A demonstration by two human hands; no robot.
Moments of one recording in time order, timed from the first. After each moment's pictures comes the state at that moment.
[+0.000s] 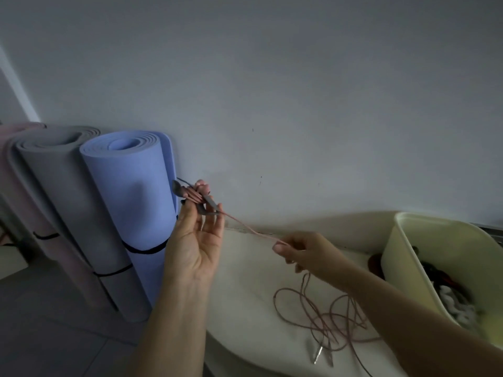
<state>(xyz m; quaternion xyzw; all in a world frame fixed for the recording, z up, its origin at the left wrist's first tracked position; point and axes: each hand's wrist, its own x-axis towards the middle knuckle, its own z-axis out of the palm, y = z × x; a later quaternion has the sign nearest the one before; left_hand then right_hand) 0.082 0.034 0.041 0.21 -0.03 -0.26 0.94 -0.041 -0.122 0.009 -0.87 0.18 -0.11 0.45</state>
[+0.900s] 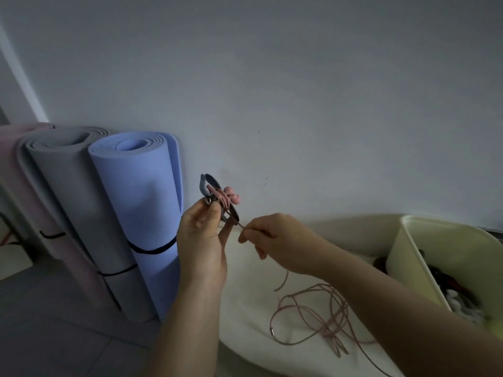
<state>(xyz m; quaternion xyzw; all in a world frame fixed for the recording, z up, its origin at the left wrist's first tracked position) 0.073 0.034 0.040 0.49 -0.12 -0.12 0.85 -0.011 -0.066 0.077 -0.94 0.12 -0.04 0.32</state>
